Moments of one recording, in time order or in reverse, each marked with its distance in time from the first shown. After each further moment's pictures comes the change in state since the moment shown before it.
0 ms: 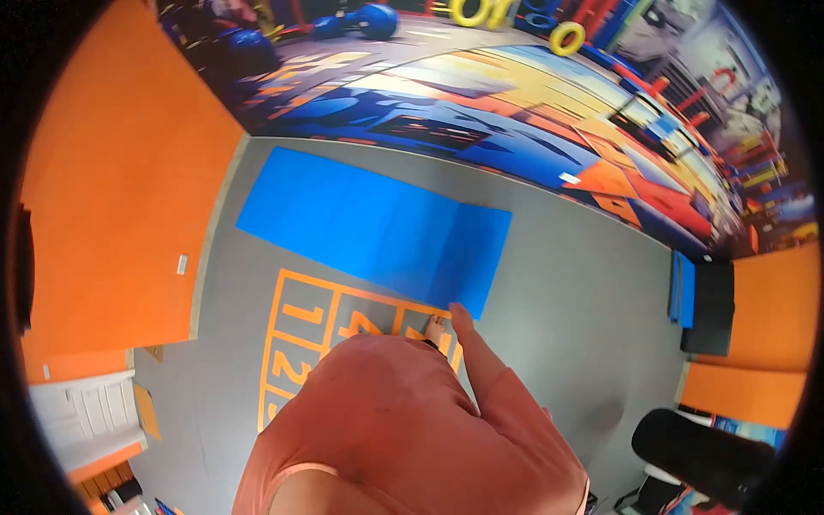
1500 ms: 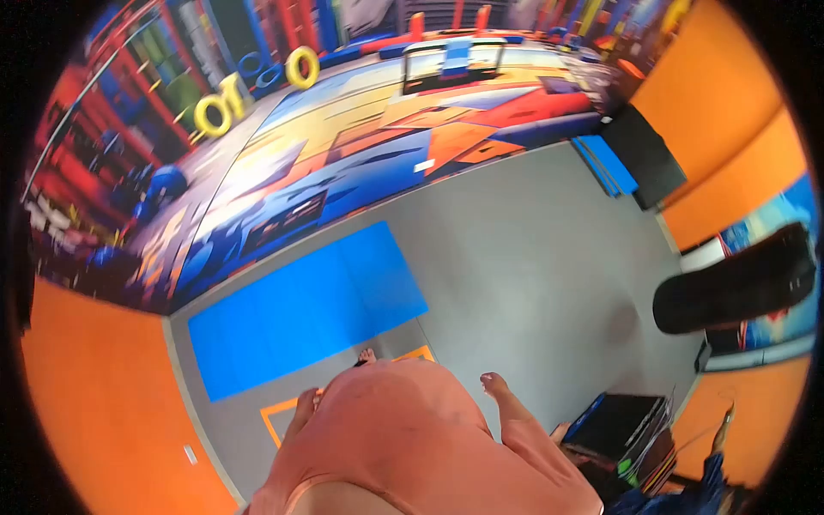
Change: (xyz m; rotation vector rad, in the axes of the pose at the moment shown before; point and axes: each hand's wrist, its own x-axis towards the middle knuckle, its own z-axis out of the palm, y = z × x) left_hand 0.165 0.340 0.314 0.129 -0.450 0.157; right_hand -0.166 0.166 -0.230 0.274 0.352 0.357
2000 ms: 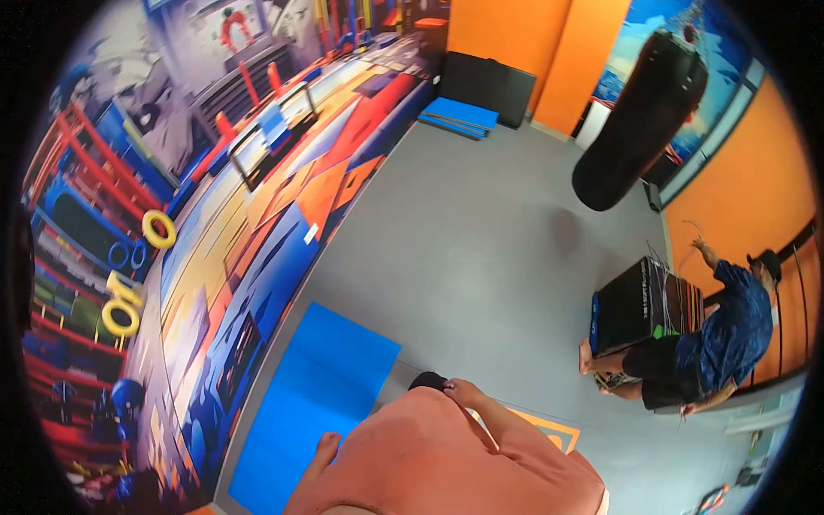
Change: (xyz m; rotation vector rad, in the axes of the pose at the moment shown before) left_hand 0.139 0.149 0.059 0.929 -0.440 0.315; right_hand -0.080 -0.099 0.092 -0.011 0.221 -0.227
